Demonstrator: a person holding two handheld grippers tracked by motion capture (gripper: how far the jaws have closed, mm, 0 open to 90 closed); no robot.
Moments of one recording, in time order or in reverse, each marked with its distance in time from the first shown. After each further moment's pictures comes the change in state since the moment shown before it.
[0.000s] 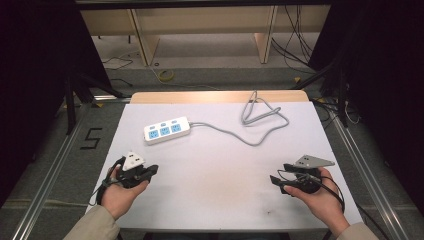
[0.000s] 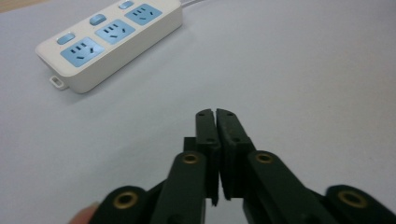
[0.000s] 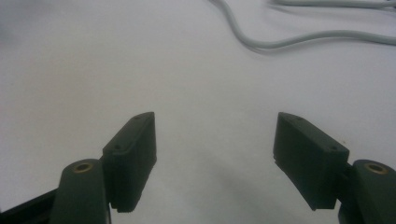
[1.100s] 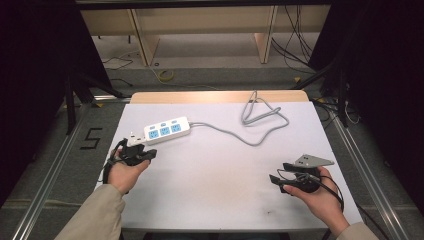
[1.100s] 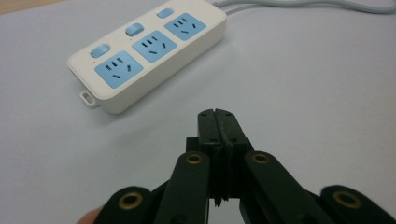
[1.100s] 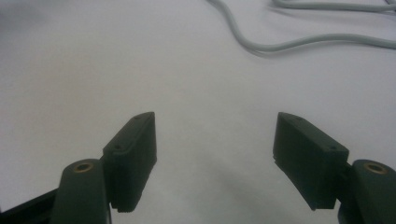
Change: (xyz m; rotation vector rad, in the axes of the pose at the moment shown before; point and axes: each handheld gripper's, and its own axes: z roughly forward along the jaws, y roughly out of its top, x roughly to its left) left arm 0.032 0.033 0.033 0.044 0.063 -0.061; right arm 0.000 0.001 0.002 -0.007 0.005 -0.007
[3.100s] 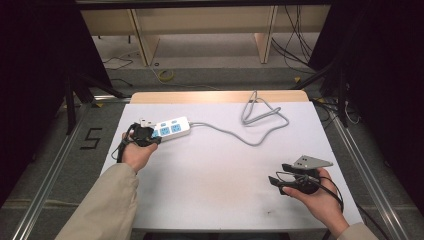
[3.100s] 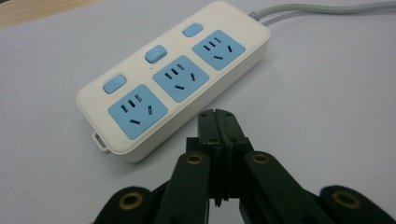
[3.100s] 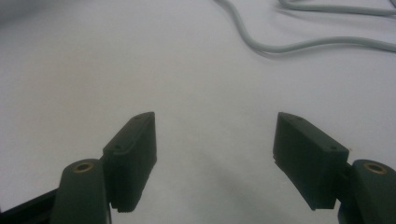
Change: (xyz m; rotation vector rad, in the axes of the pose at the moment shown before) left arm 0.016 0.036 0.051 0.061 0.062 0.000; right arm 0.004 0.000 -0.001 0.003 0.007 -0.027
